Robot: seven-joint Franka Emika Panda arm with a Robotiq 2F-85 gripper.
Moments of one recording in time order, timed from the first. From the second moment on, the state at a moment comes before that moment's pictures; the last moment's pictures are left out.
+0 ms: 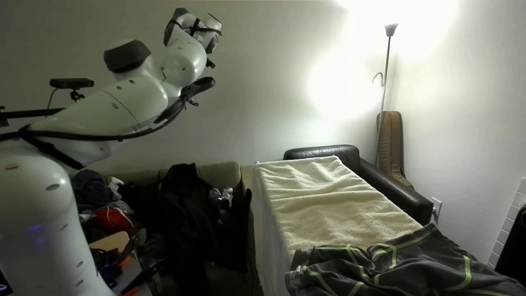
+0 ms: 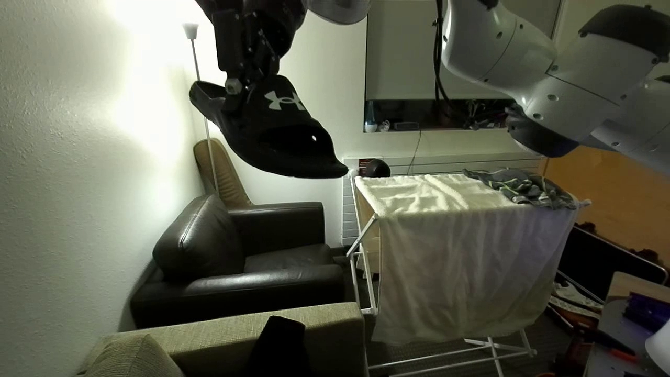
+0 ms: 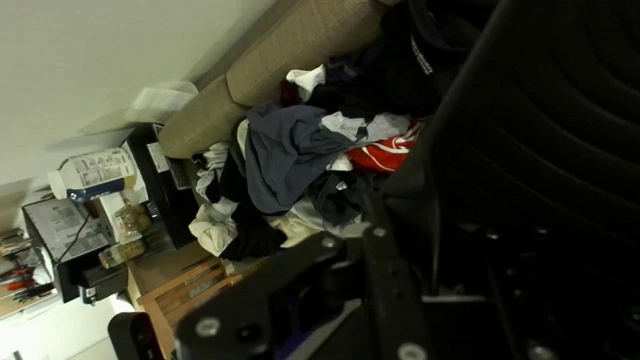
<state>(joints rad) 0.20 1.12 1.59 -0.61 -0.66 1.50 -2.61</state>
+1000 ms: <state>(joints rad) 0.07 1.21 1.74 -0.78 -0.81 1.52 -2.61</state>
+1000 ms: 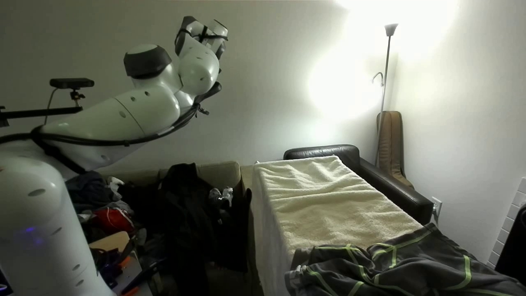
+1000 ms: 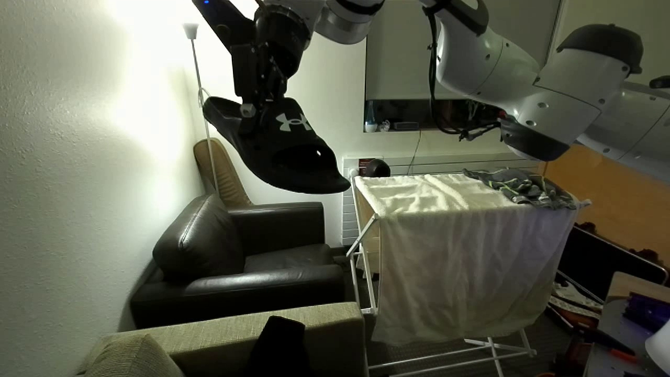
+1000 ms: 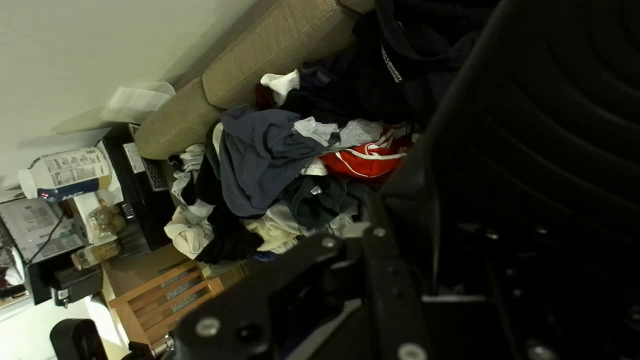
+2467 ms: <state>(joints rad) 0.21 1.31 1.79 -0.77 -0.90 1.41 -2.61</state>
